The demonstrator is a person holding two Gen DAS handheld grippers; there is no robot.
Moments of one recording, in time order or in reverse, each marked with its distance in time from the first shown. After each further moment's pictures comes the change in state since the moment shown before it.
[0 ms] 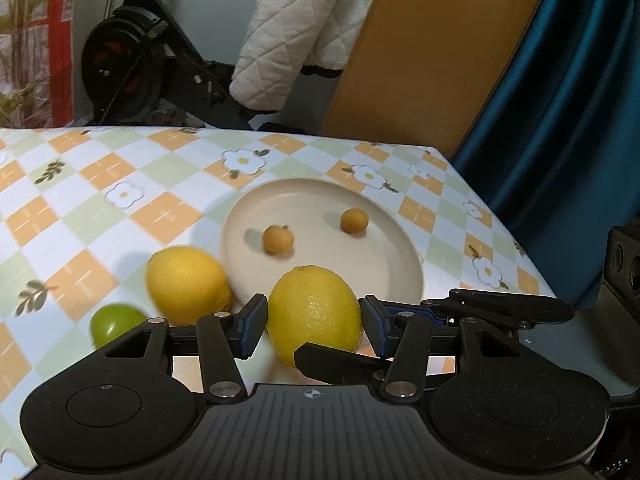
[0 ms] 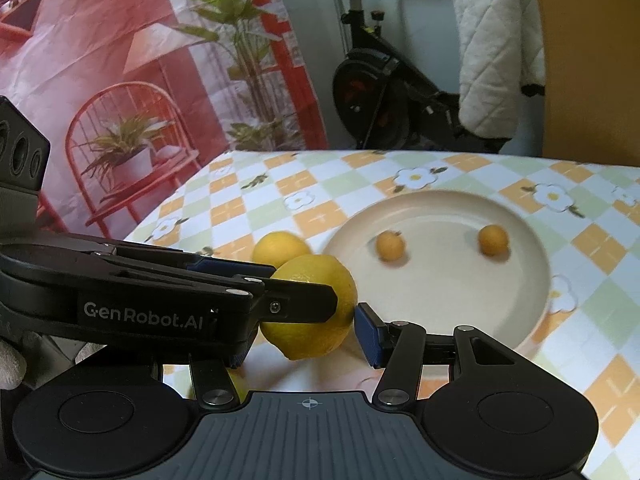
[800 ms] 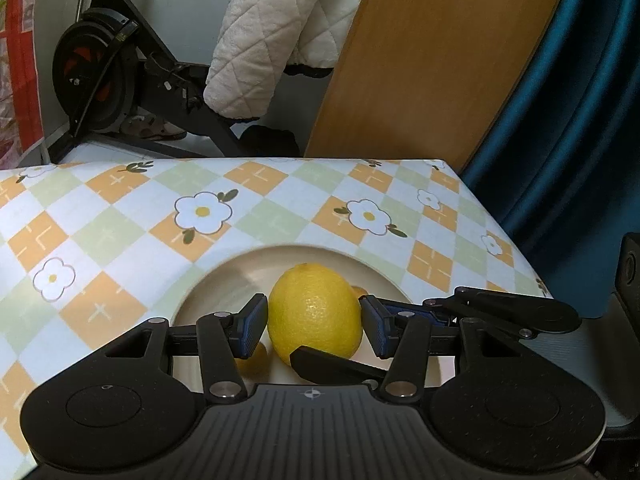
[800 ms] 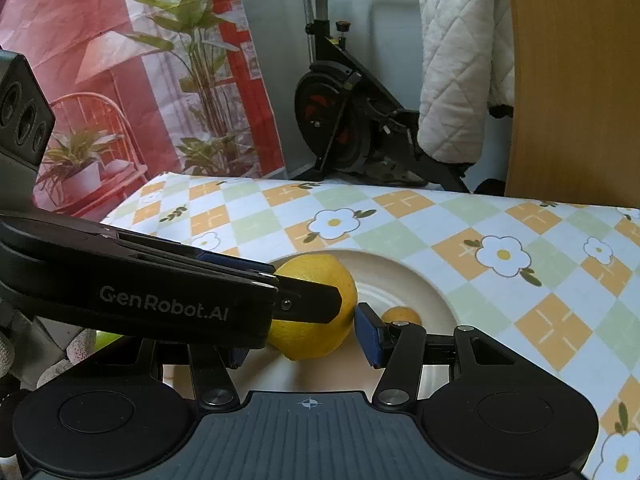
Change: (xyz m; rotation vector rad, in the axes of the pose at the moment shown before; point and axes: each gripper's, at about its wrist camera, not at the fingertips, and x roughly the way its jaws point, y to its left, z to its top) left arm 0.084 -0.007 0.066 0.031 0.026 -0.010; right arm 0.048 -0.078 0.050 -0.030 -0.024 -0.098
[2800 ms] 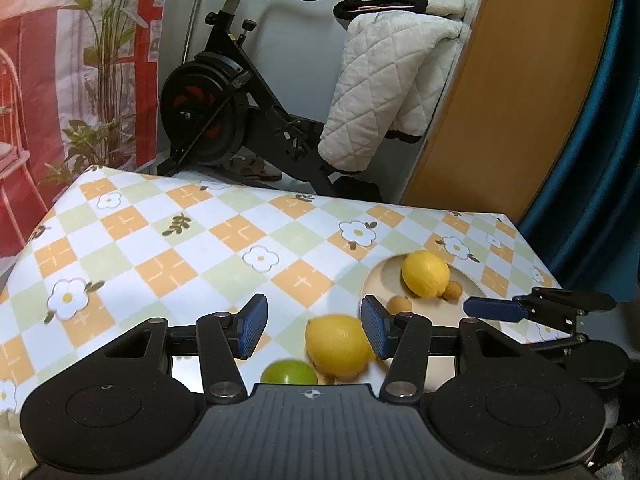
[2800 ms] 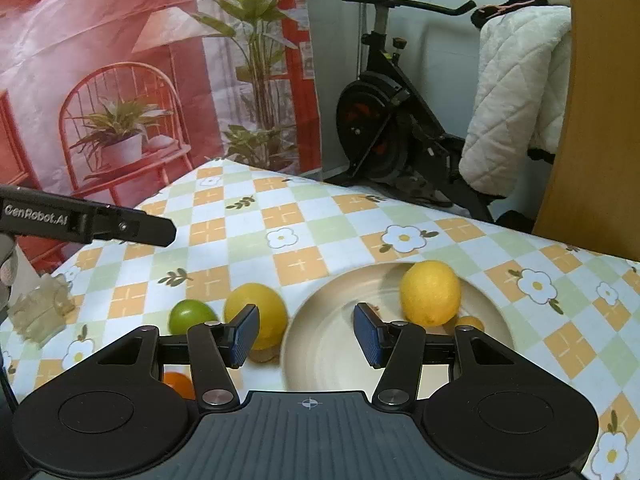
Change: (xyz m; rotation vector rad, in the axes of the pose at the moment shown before) left arm -0.165 0.067 -0.055 -0.097 -0.163 0.203; right arm -0.048 0.094 -0.001 -0.154 0.006 0.021
